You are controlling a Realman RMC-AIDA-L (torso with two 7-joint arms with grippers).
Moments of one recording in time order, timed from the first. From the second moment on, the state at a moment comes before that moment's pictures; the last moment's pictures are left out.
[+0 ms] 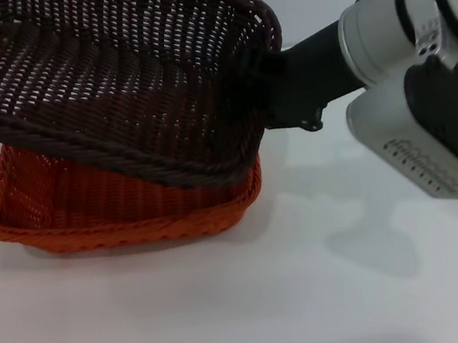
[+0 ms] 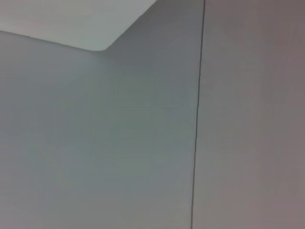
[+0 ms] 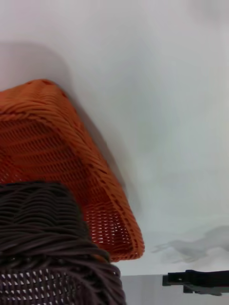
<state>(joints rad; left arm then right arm) -0.24 -2.08 -1.72 -0.17 2.71 0.99 -0.14 0.66 2.07 -1.53 -1.57 -2.33 -1.31 0.85</state>
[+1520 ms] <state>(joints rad) -0.25 -2.07 -1.72 -0.16 2.71 1.00 -0.17 0.83 2.07 -1.36 -1.24 -2.34 -1.35 0.63</state>
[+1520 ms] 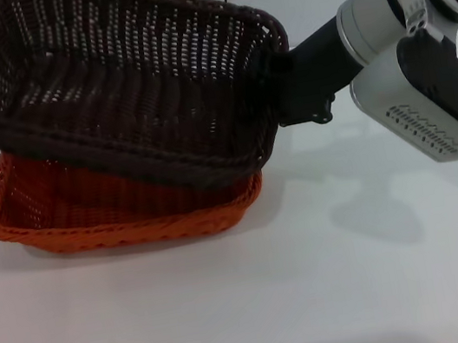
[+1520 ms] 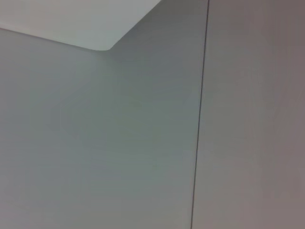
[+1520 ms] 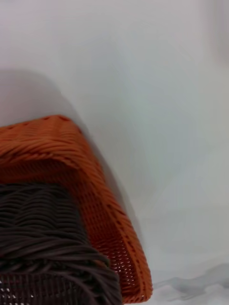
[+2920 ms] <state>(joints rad) -0.25 -2.07 -1.71 -0.15 2.71 0.99 -0.17 0.67 2.08 -1.53 -1.38 -2.37 -1.14 0.81</state>
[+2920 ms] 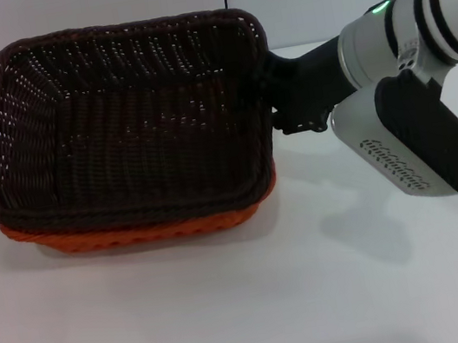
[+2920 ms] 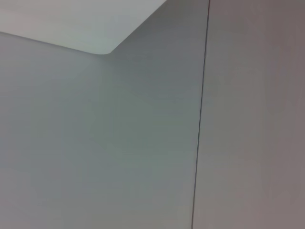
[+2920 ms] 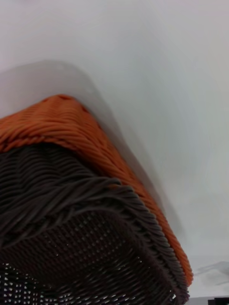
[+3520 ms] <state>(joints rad) -0.25 -2.07 -1.71 -0.15 2.72 0.99 -0.17 0.57 2.08 -1.58 -1.51 -2.41 -1.14 0.87</state>
